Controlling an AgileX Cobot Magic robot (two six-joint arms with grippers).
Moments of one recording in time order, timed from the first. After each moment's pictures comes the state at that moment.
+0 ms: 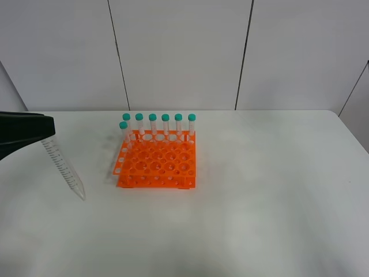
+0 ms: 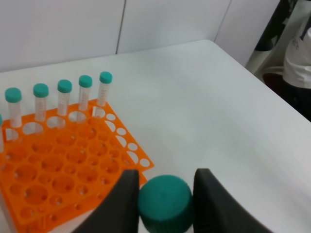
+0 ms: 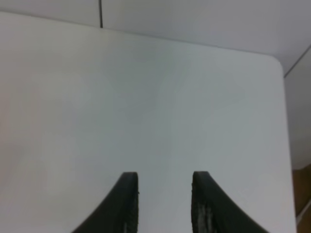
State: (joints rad) left arm 0.03 0.67 -0.61 -1.08 0.72 0.95; right arm -0.05 1.02 -1.10 -0.06 0.82 -0.13
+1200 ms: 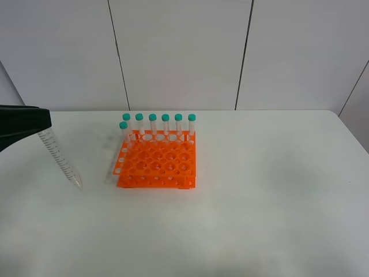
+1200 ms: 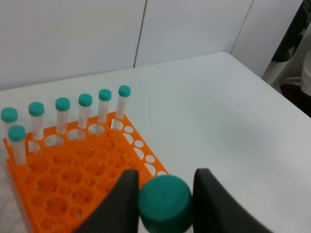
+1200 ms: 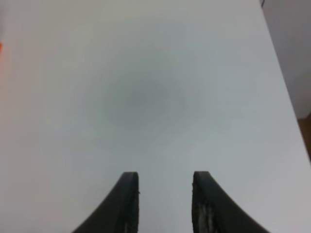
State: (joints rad) left arm 0.03 0.67 -0.61 -1.08 0.67 0.97; right arm -0.05 0.33 -0.76 -0.08 1.15 0.04
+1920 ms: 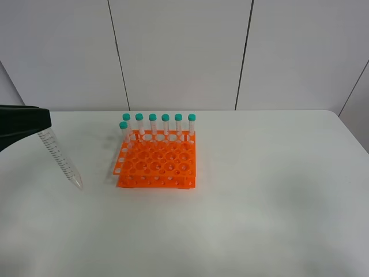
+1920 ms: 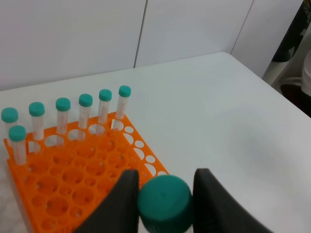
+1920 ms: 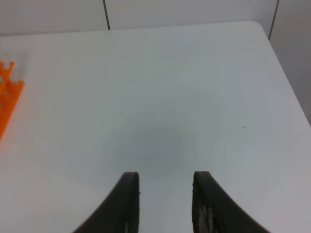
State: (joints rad) left arm 0.03 0.67 -0.61 -1.08 0.67 0.97; right arm -0.05 0.00 -0.58 -0.05 1.09 0.07
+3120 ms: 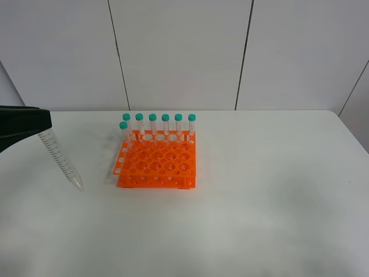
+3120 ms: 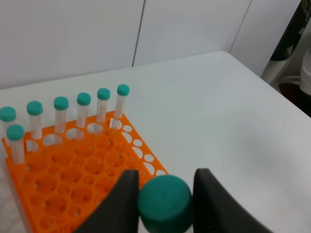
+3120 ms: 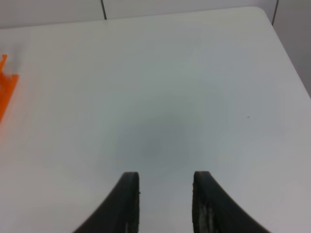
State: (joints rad) left arm 0.03 0.67 -0.61 -1.08 0.68 0.97; right arm -0.05 -0.01 -0.50 -0.06 1.03 0.10
